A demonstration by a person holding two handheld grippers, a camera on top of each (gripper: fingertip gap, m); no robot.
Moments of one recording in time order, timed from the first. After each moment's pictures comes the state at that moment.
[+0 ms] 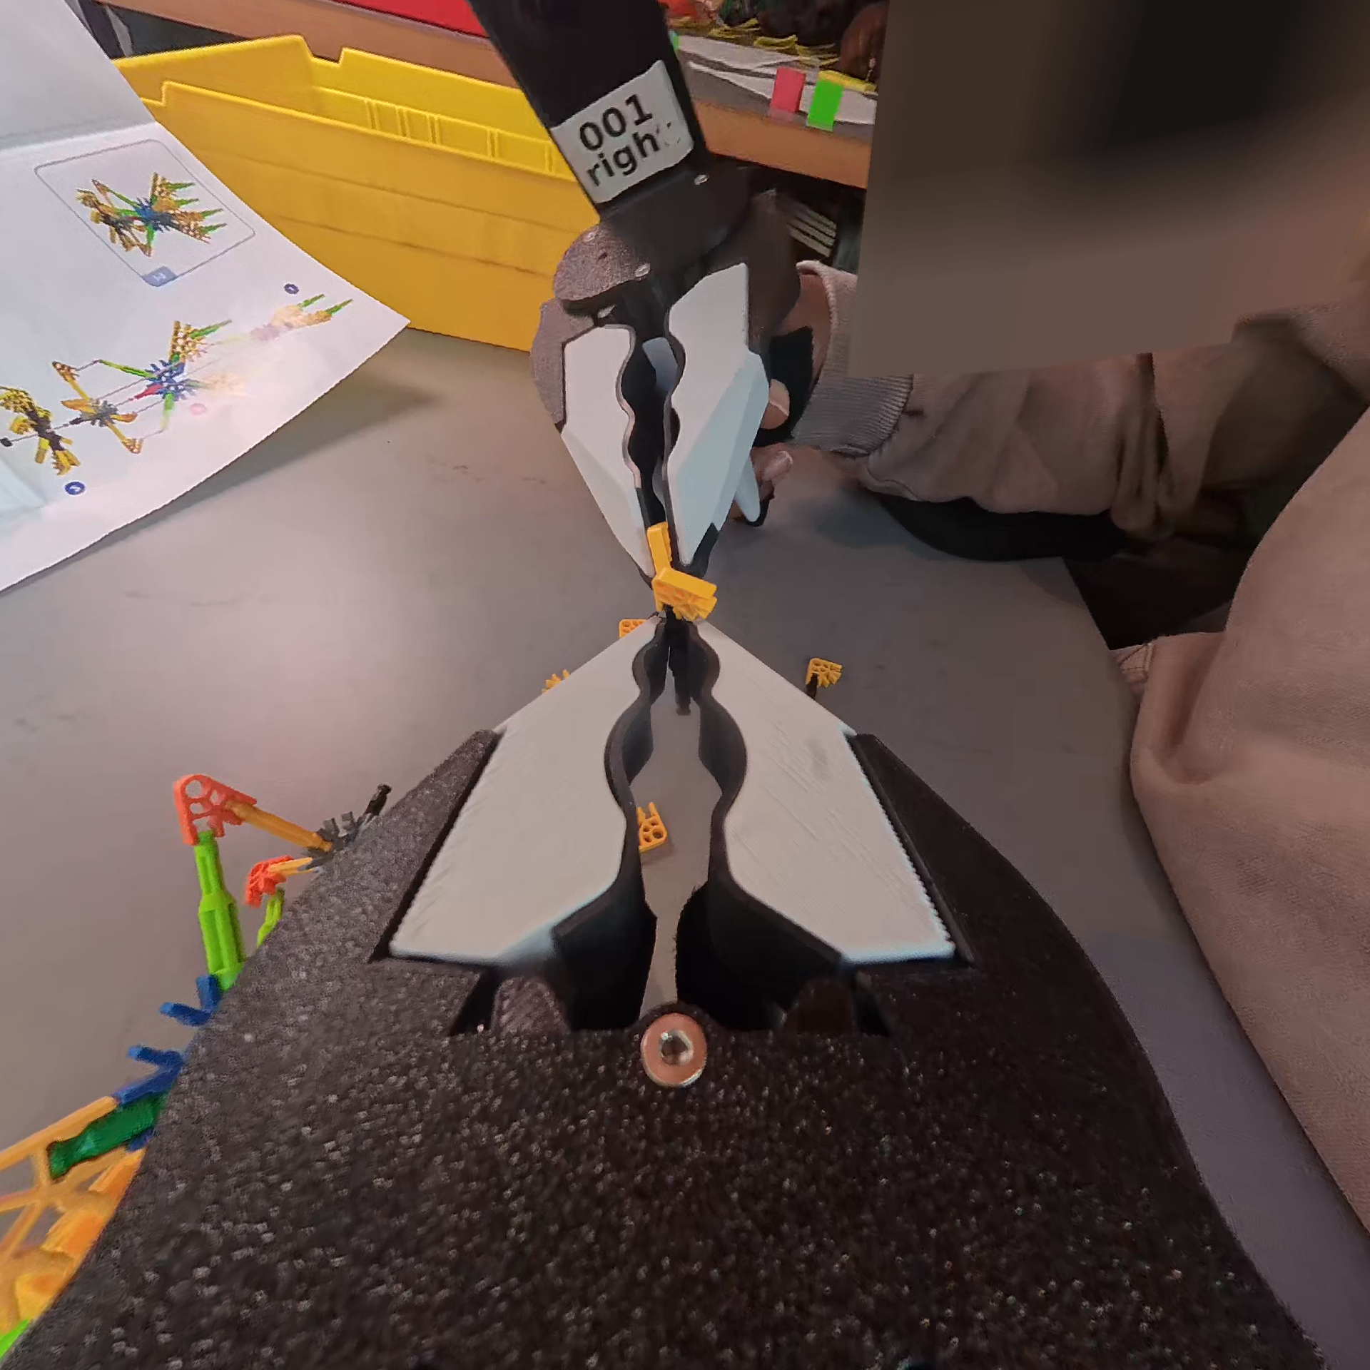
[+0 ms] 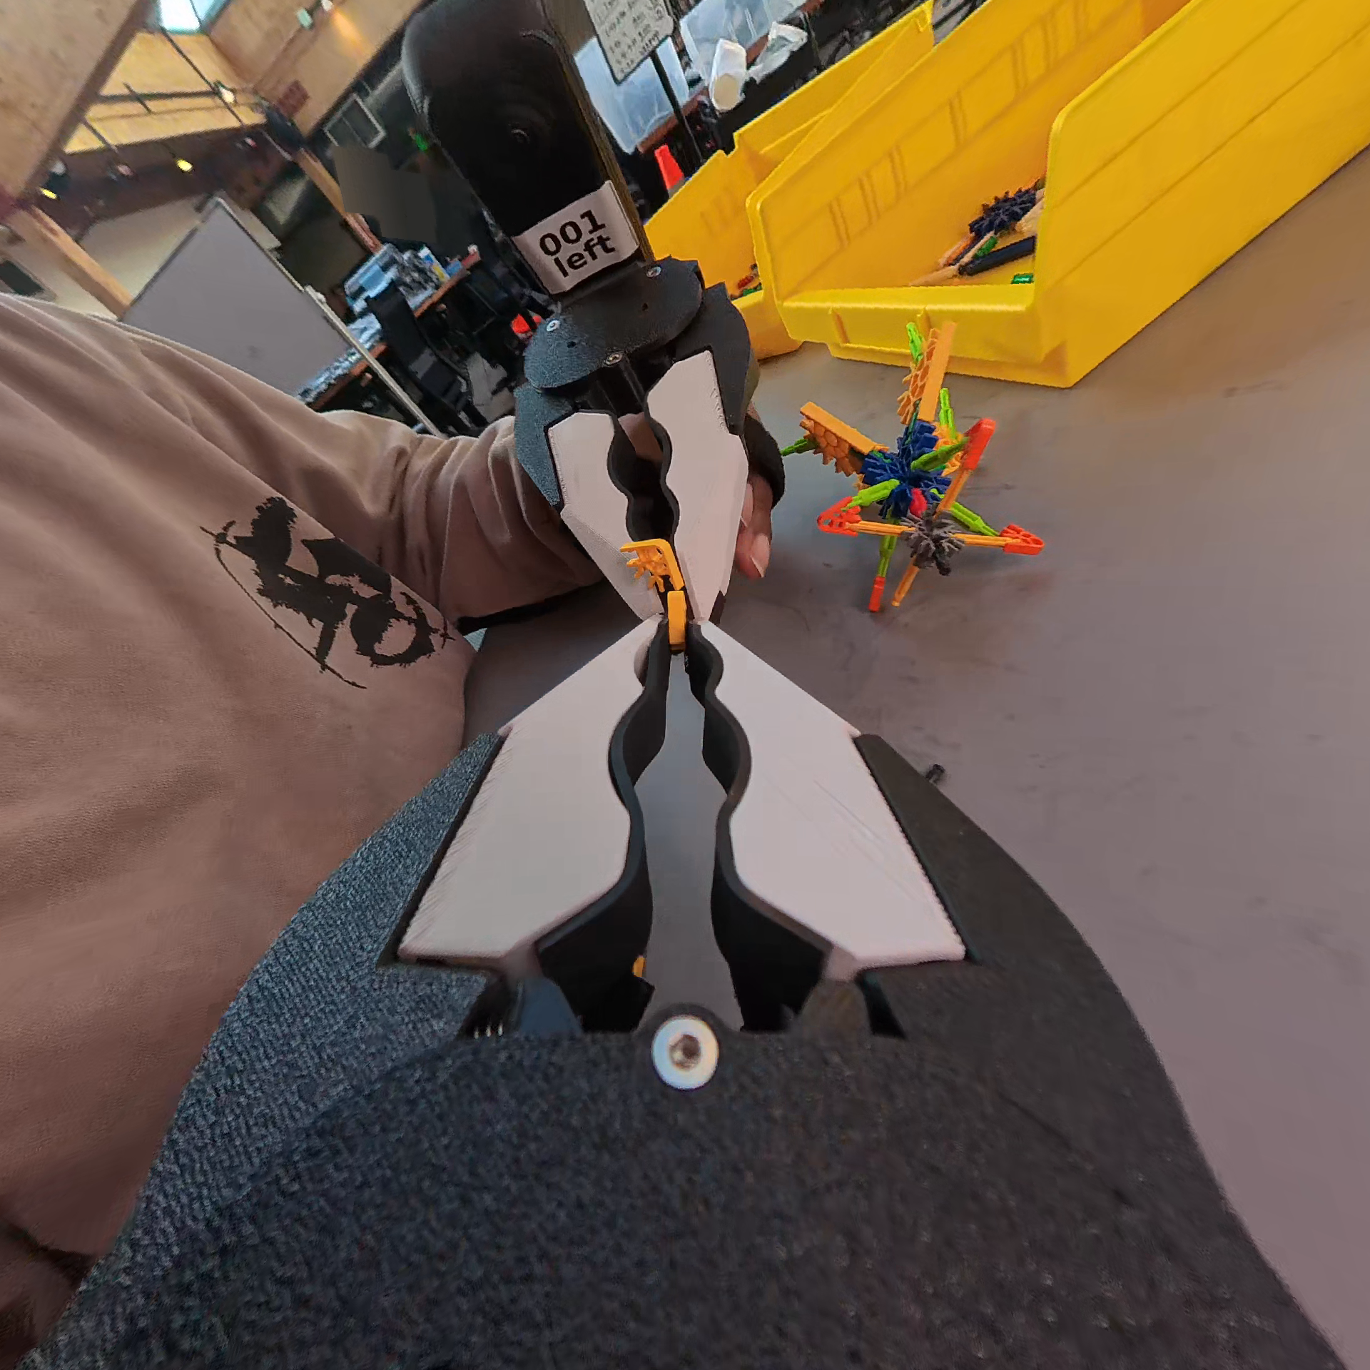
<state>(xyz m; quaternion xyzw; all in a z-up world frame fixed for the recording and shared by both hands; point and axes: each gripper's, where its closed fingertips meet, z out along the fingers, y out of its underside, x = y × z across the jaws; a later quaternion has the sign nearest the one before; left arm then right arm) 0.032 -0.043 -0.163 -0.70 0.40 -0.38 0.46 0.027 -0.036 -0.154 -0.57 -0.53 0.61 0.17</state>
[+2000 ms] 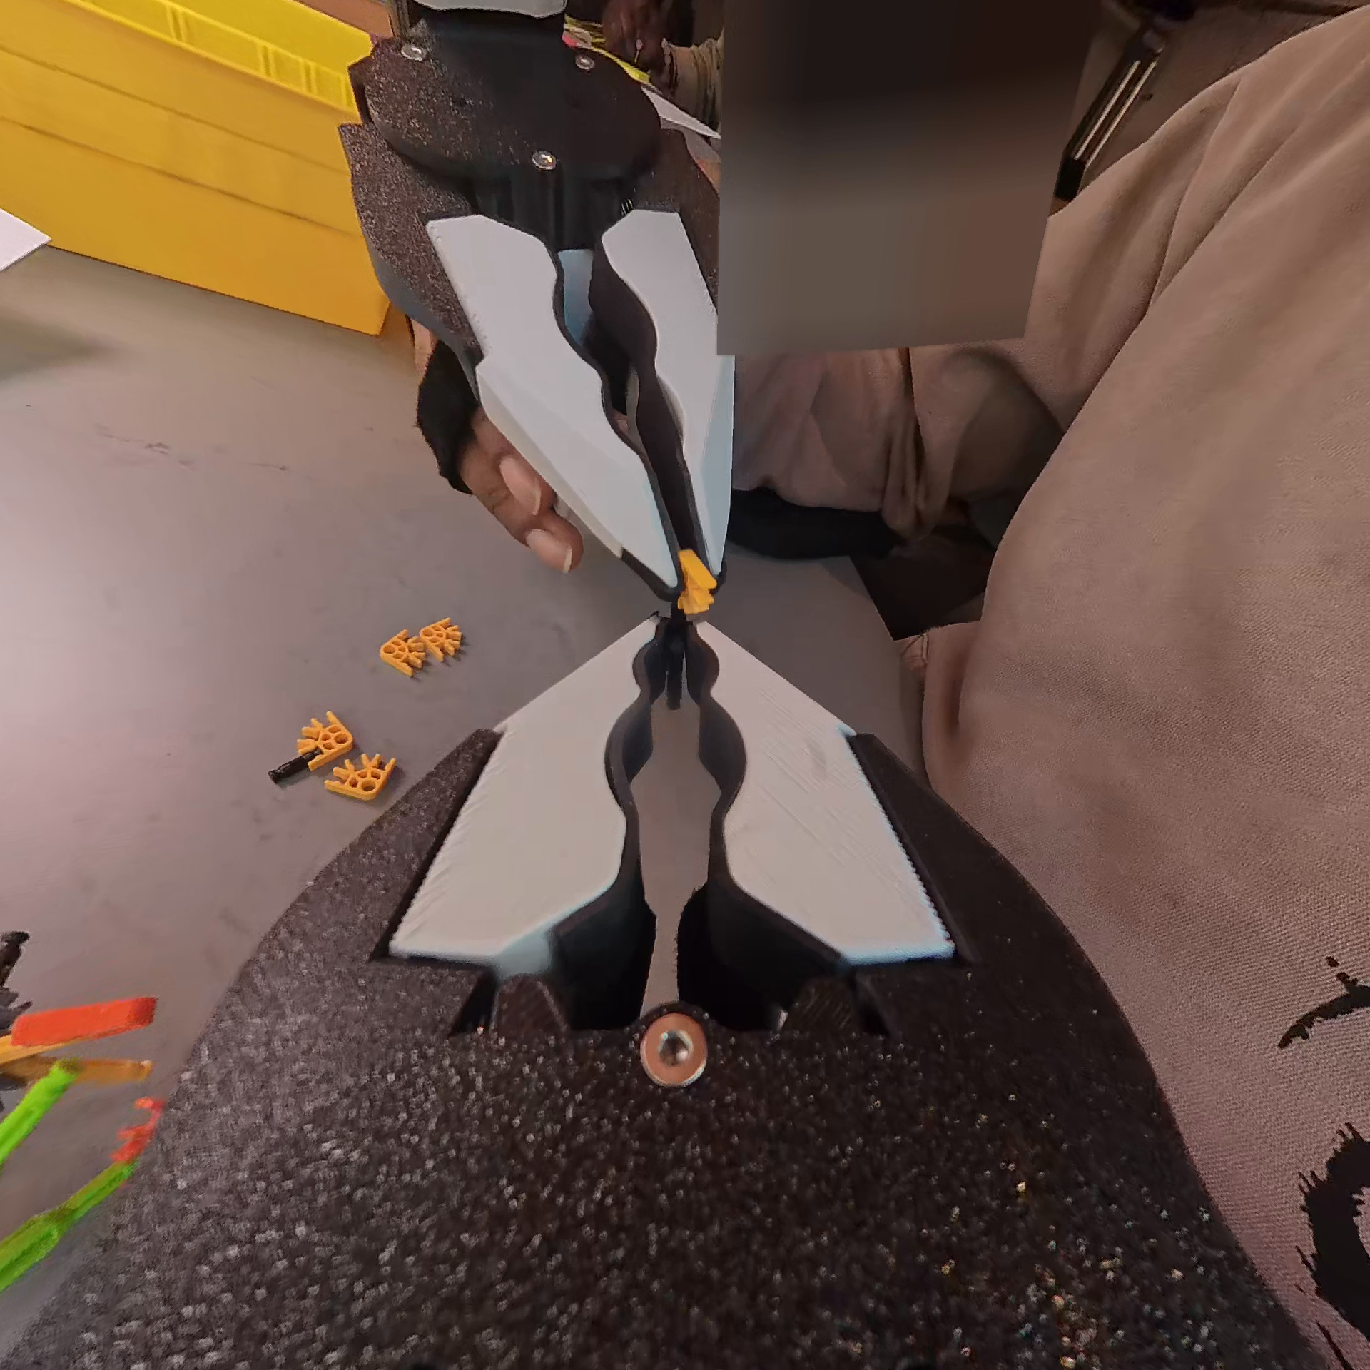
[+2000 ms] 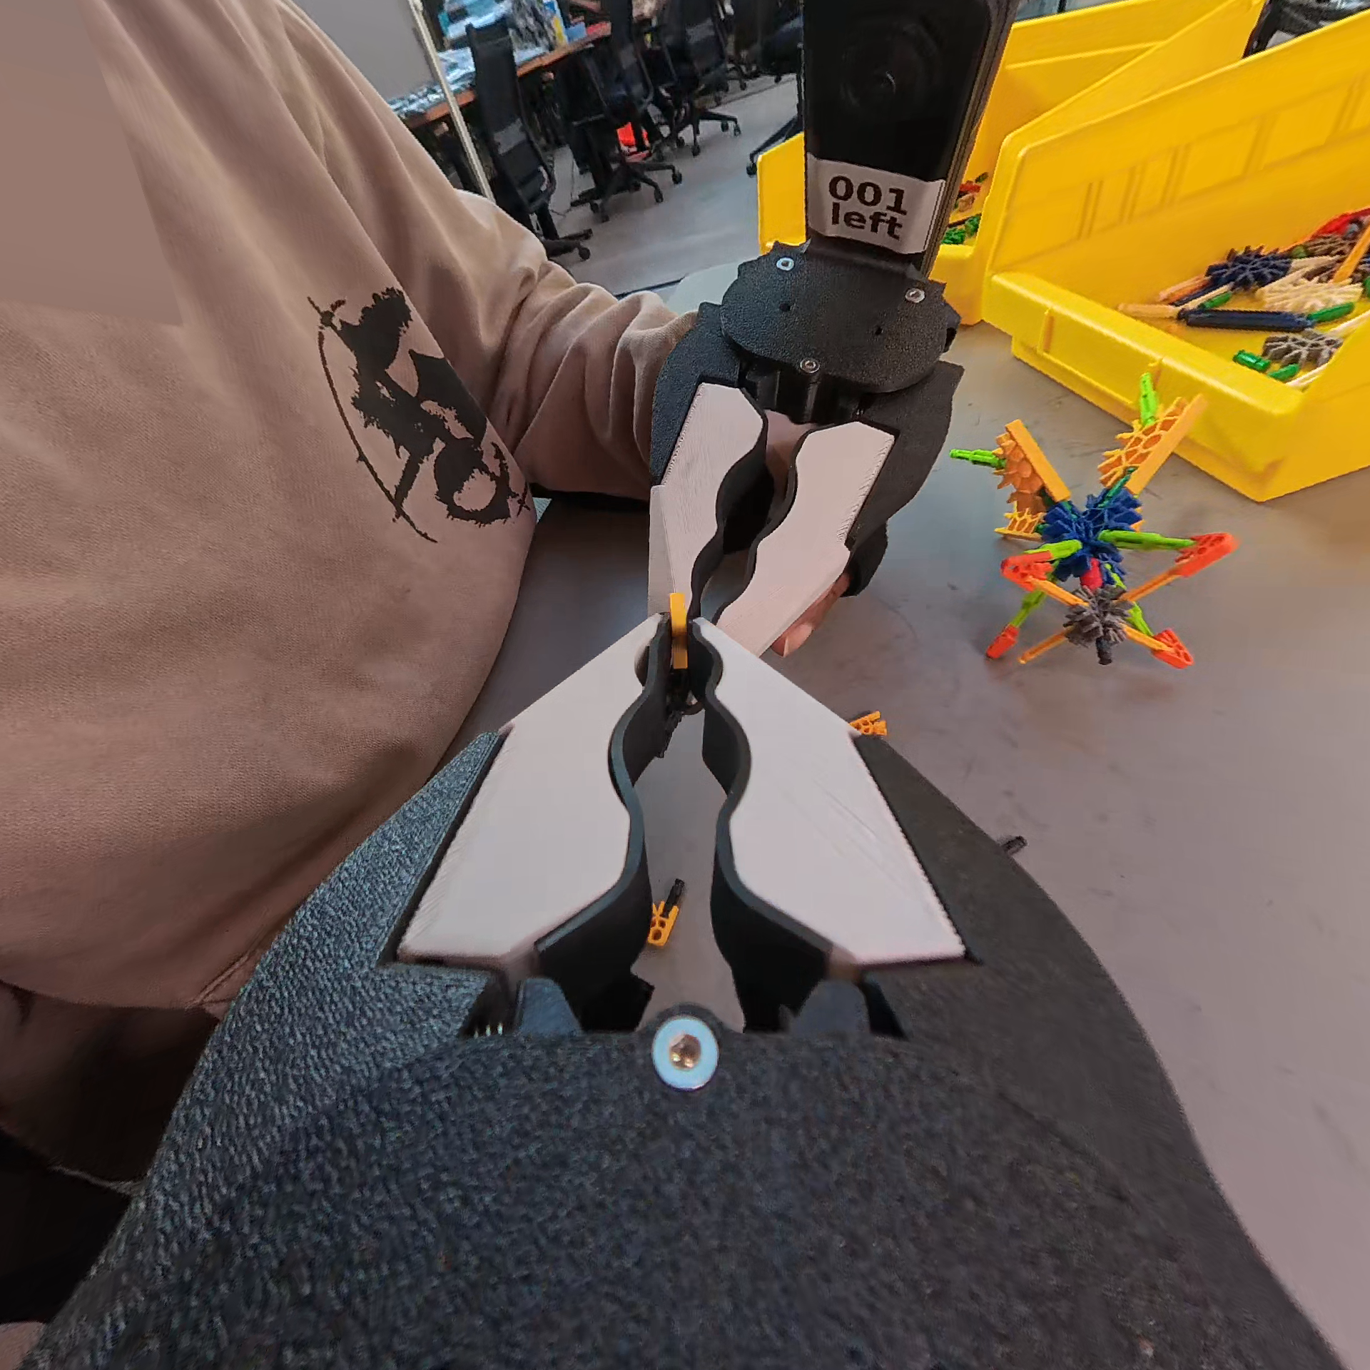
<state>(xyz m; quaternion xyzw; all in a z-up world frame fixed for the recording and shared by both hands) 0.067 -0.085 -0.161 -0.66 0.43 -0.50 0.37 0.047 -0.083 -0.141 -0.45 -0.67 0.57 0.18</state>
